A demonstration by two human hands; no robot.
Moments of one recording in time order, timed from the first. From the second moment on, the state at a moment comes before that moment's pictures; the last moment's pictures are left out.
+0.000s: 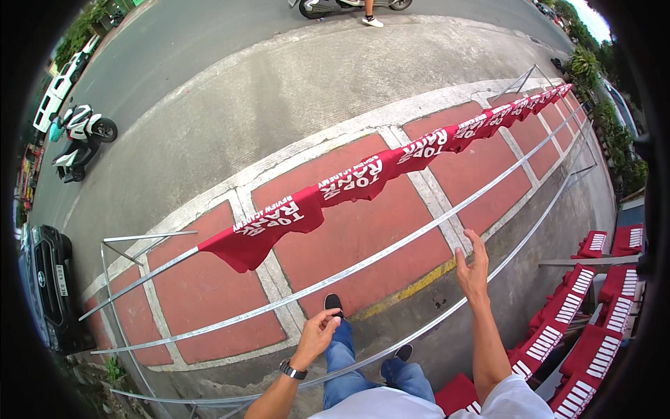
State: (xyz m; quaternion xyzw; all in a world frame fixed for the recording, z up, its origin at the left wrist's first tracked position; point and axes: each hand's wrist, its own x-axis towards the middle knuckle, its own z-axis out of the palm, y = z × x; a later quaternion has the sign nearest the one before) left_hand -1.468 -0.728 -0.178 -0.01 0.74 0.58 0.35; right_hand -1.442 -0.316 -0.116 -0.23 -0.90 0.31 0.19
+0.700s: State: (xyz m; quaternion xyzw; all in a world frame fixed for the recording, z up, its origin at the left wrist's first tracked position) left_hand -1.306 -0.285 -0.021 0.40 0.80 0.36 0.27; right_hand -0.920 -0.100 -0.122 -0.58 -0.65 0.47 0.13
